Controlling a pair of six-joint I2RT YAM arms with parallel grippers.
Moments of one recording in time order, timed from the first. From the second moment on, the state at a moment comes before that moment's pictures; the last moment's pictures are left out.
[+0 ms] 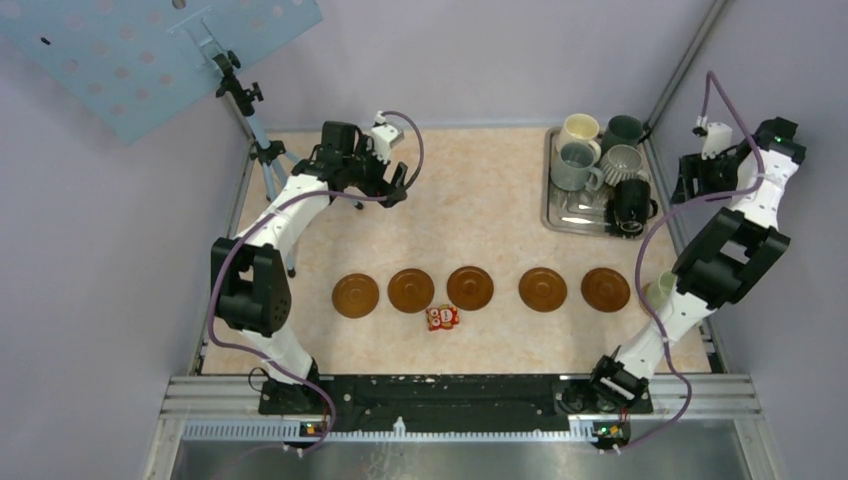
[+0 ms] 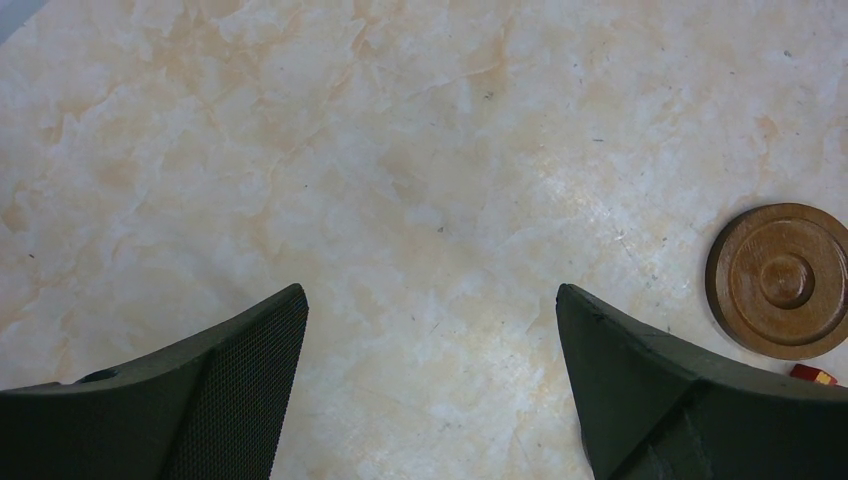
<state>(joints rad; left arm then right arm) -0.24 1.72 1.43 -0.41 0.46 0.32 -0.60 2.01 1.93 -1.08 -0.48 -0.74</state>
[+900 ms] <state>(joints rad) -0.24 1.76 1.48 -0.48 0.49 0.33 -0.51 2.37 2.15 -1.01 -0.33 -0.75</state>
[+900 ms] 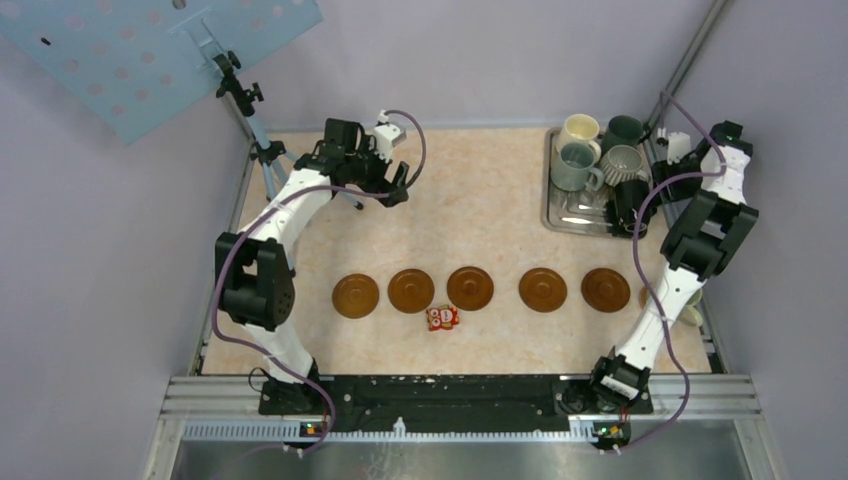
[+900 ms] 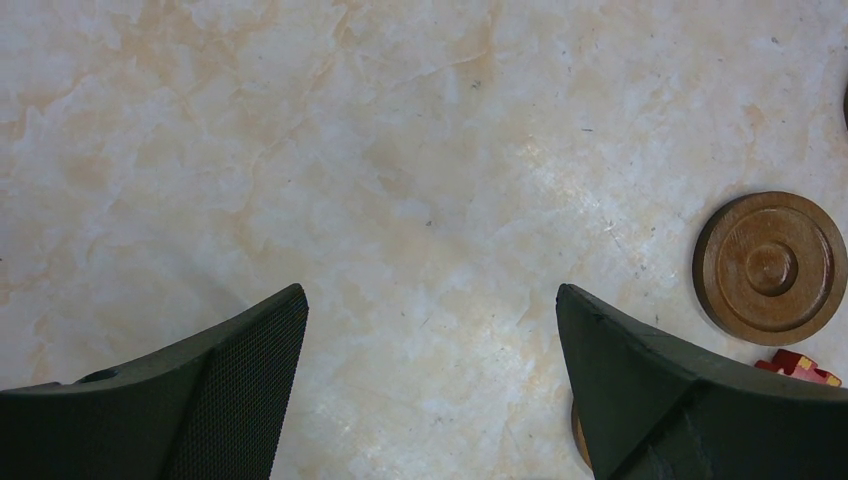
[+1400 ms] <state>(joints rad) -0.24 1.78 1.51 -0.50 0.48 0.34 -0.50 2.41 2.13 -0.96 -0.34 -0.82</state>
